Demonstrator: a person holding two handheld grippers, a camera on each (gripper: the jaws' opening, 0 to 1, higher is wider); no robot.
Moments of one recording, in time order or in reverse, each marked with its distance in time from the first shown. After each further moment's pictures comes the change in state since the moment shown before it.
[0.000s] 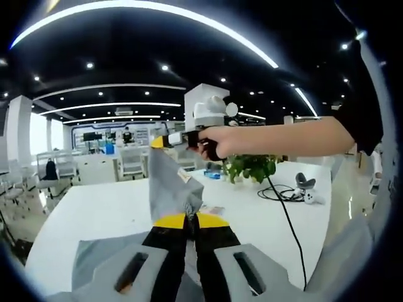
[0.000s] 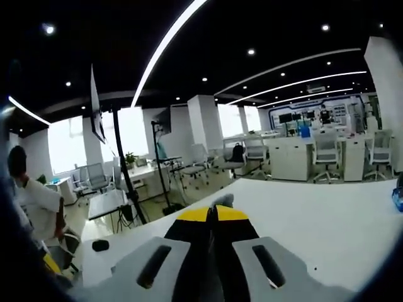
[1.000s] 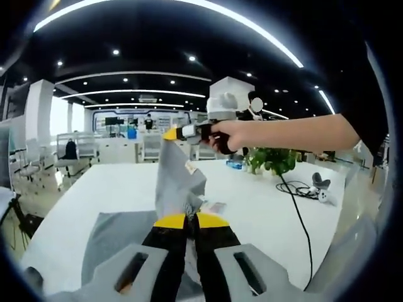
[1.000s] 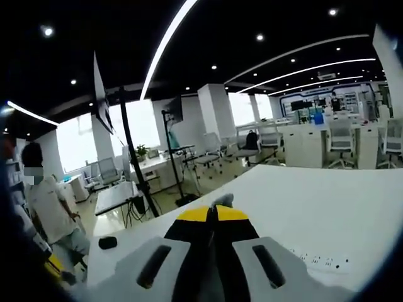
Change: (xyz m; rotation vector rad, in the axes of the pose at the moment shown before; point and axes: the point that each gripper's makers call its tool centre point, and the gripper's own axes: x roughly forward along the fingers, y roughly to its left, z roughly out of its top) left arm -0.039 0.050 -0.050 -0.105 0.060 0.143; right arm 0.059 0.036 -0.052 0.036 0.078 0.075
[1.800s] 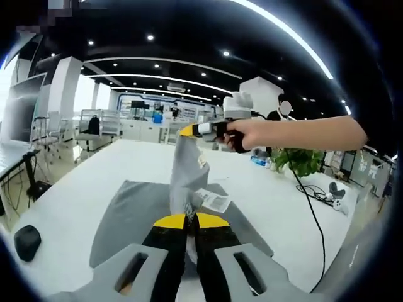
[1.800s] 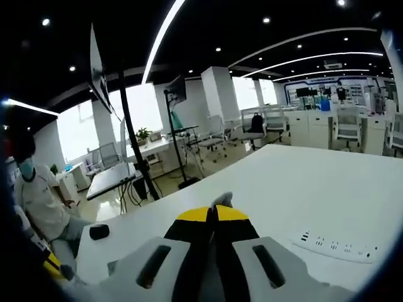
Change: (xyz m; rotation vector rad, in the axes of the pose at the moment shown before) left arm -0.025 0.068 -0.076 -0.150 0.064 0.157; right arm 0.078 0.031 -0.082 0.002 0.116 0.022
